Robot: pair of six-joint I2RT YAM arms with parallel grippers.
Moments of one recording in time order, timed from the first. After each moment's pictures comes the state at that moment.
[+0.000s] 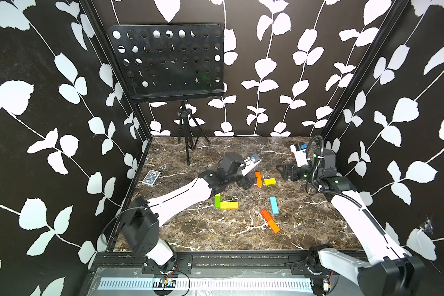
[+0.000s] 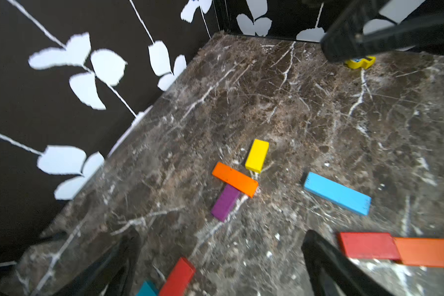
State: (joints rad) left arm -0.85 1.50 1.15 -0.19 0.04 0.25; right arm 0.18 1.13 1.01 -0.46 -0.35 -0.14
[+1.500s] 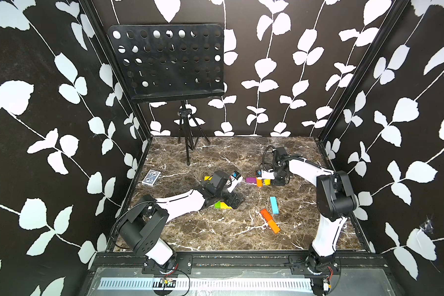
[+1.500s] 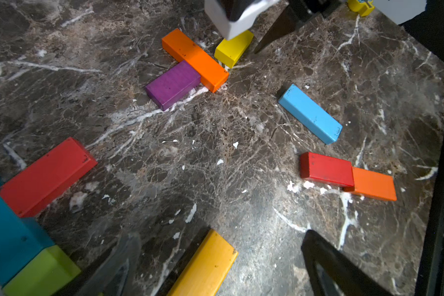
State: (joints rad) left arm -0.76 1.54 0.82 -0.04 0.26 -0.03; right arm 0.29 1.93 1.34 -0.74 -0.07 -1.26
